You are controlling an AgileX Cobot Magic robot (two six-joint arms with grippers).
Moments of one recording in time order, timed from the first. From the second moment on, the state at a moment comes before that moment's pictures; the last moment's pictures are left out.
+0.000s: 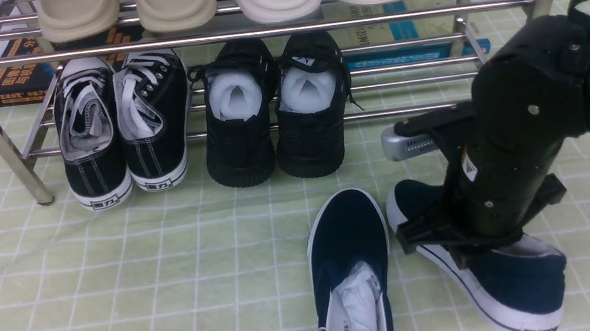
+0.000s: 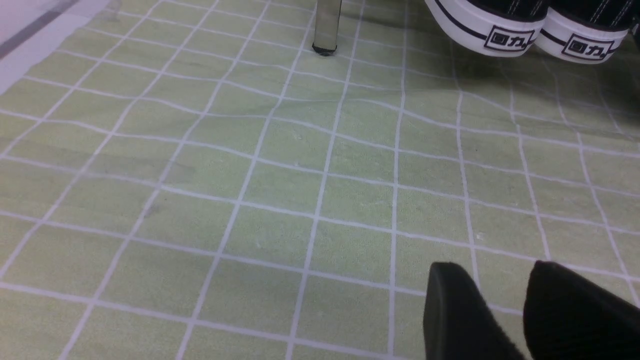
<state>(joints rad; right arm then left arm) 0.67 1.63 -1.22 0.01 1.06 0.51 0.06 -0.01 0.02 0.03 0.37 -0.16</state>
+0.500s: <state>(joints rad) 0.67 1.64 -1.22 0.16 1.12 0.51 0.06 -0.01 0.02 0.03 0.37 -0.16</state>
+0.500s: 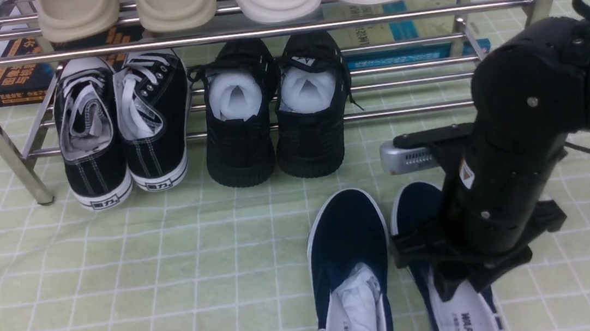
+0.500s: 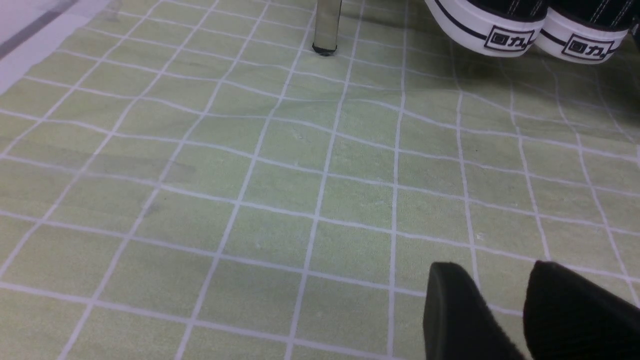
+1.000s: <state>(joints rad) 0.67 1.60 -1.43 0.17 1.22 0.08 0.06 -0.01 0.02 0.03 0.37 -0.16</state>
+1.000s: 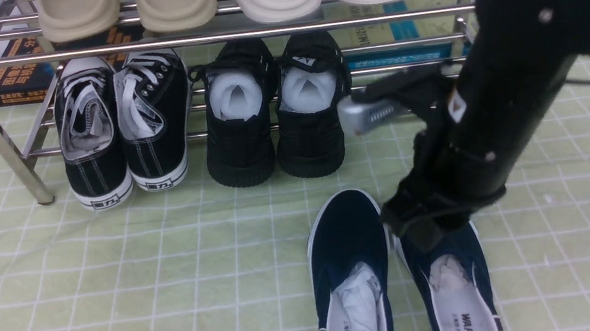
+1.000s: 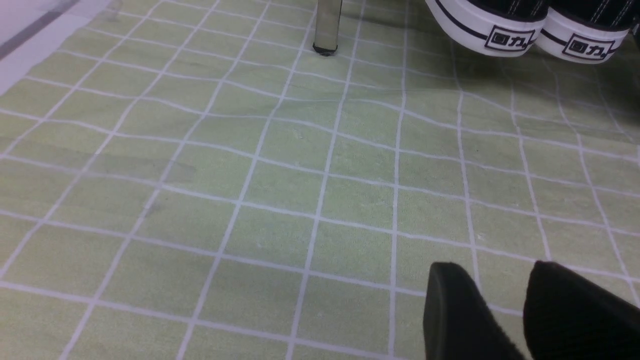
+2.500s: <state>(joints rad) 0.67 0.26 -0.36 0.16 0.37 0.09 0.06 -0.01 0.02 0.03 0.37 -0.16</state>
